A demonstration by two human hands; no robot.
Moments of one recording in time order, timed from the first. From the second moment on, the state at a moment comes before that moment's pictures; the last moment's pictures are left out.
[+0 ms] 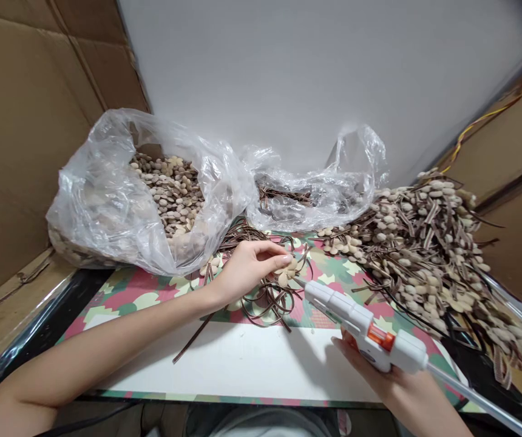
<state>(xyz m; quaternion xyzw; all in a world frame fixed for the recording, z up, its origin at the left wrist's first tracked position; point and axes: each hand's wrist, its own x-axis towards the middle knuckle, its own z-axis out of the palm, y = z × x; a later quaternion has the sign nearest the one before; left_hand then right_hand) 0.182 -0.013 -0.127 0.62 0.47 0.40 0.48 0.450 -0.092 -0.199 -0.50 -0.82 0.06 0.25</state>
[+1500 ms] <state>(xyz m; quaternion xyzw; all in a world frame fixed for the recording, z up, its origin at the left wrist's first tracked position) 0.149 -0.004 -0.089 0.67 0.43 0.31 0.52 0.409 0.020 -0.112 -0.29 -0.83 0.42 0.21</state>
